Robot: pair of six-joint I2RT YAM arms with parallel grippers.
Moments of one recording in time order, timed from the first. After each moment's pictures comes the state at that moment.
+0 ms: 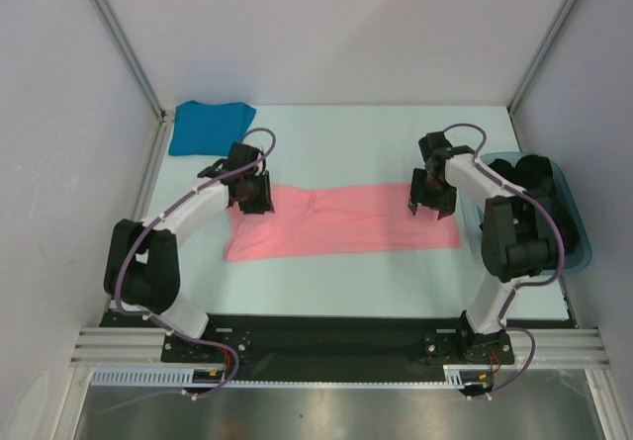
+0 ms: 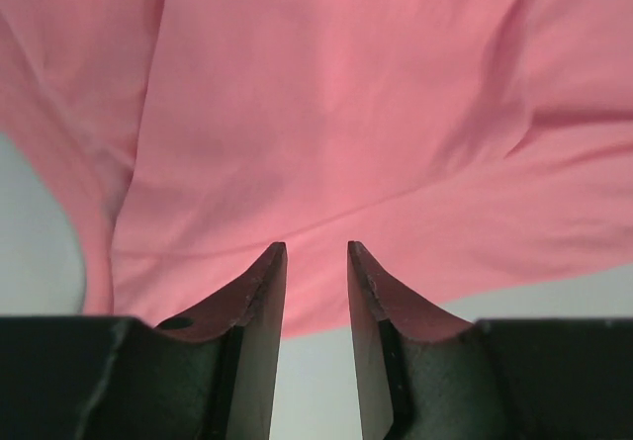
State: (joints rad) left arm -0.32 1.60 1.14 -0.55 0.05 -0.38; right arm 0.19 1.76 1.28 -0.83 0.12 0.40
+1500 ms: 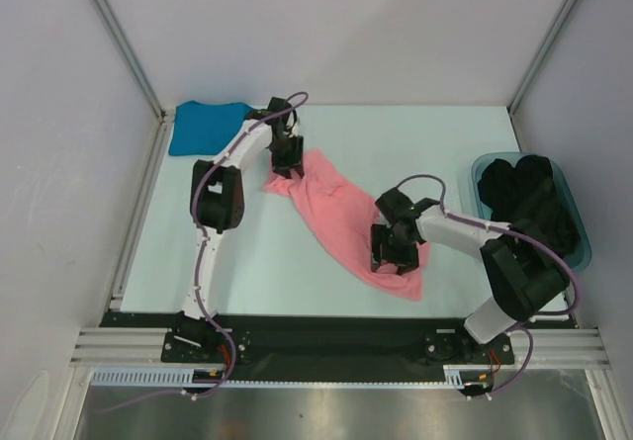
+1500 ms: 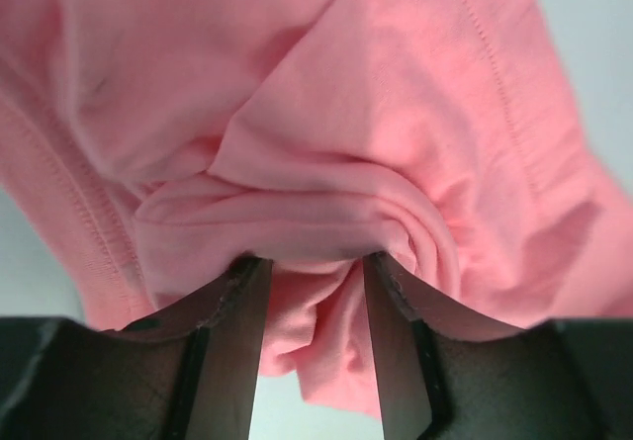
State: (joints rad) left arm -0.30 2.48 2.21 -1.02 0.19 -0.27; right arm 0.57 1.57 0.87 -0.67 -0.10 0.62
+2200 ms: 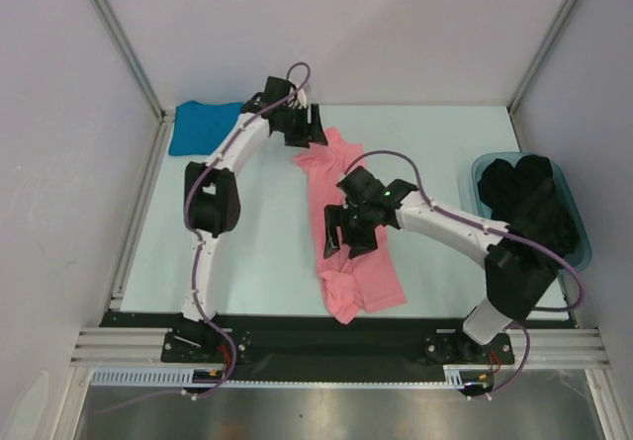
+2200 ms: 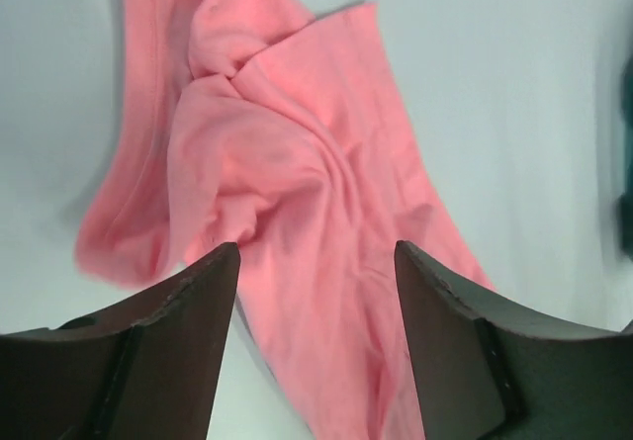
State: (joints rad) left arm -0.32 2.43 2.25 -0.69 0.45 -0.30; right arm 0.80 1.63 1.23 -0.71 -0.31 0.68
